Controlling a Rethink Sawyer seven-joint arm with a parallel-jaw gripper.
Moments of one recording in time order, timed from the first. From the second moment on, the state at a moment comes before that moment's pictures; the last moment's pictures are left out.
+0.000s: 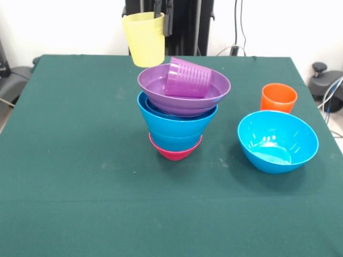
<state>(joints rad) -0.52 -1.07 0.26 2.07 -0.27 0.23 2.00</state>
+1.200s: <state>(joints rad) -0.47 -0.99 0.21 2.07 -0.27 0.23 2.00</state>
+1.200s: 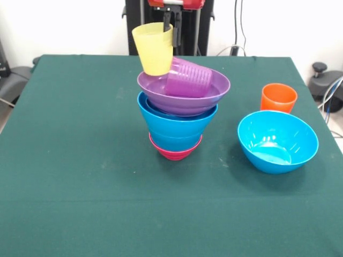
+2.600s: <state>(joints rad) -0.46 -0.94 0.17 2.06 -0.27 0.22 2.00</state>
